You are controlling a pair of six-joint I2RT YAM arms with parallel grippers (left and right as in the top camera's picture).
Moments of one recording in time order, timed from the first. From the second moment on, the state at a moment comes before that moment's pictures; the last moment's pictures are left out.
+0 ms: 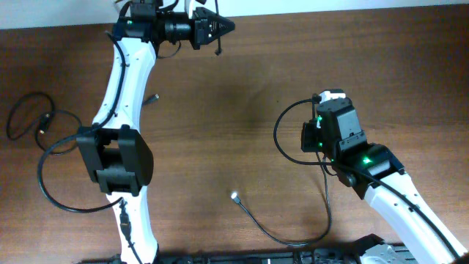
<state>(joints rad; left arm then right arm) -0.13 2.23 2.17 -0.65 1.20 0.19 0.36 1.15 0.87 -0.57 0.14 0.35</state>
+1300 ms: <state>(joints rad) -0.11 2.17 1.99 -0.96 0.65 -0.20 0.33 1.14 0.86 -0.28 -0.24 0.22</state>
